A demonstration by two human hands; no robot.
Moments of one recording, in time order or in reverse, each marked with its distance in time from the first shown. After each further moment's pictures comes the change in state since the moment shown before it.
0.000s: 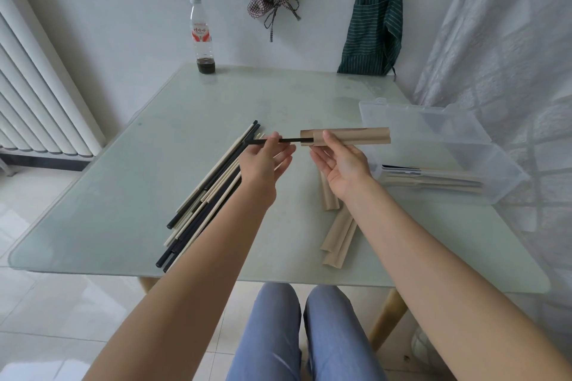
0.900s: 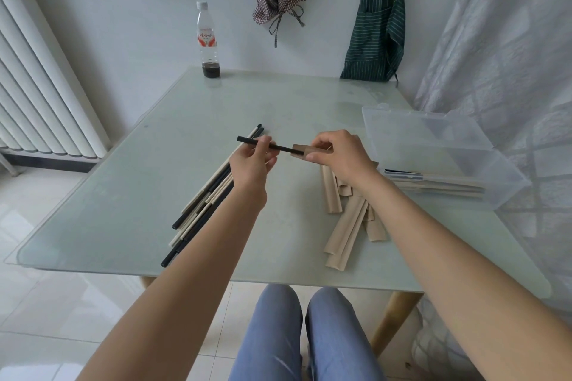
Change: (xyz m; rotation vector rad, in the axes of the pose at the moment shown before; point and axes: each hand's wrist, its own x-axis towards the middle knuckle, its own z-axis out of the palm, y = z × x) left_hand 0.002 0.008 -0.015 0.107 0.093 0.130; right_hand 0.011 -0.019 0.000 -1.453 -0.264 -0.517
